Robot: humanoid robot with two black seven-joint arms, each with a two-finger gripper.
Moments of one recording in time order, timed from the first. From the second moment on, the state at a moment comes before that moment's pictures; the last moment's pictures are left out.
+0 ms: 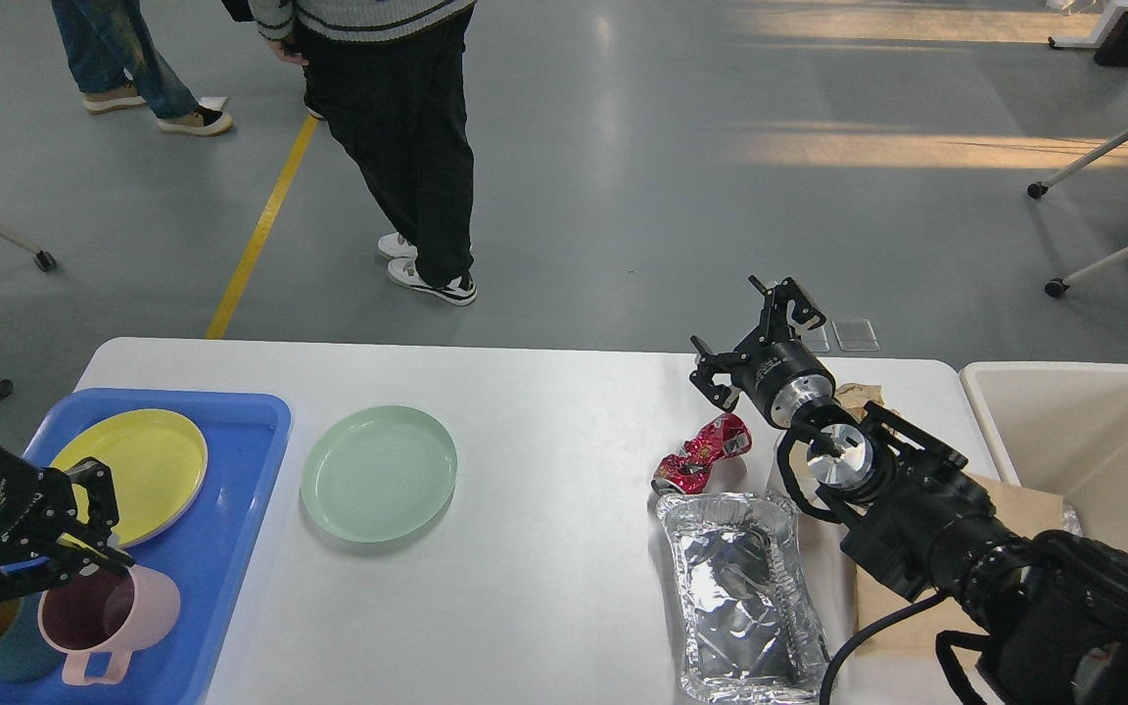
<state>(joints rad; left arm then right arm) -1.32 0.90 0.69 -0.95 -0.46 -0.76 0.65 0.81 0.04 0.57 0.27 0.21 0.31 0.19</state>
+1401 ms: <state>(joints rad) -1.27 0.84 0.67 -0.95 -0.45 -0.70 0.65 0.81 0.04 0.57 0.27 0.21 0.31 0.19</state>
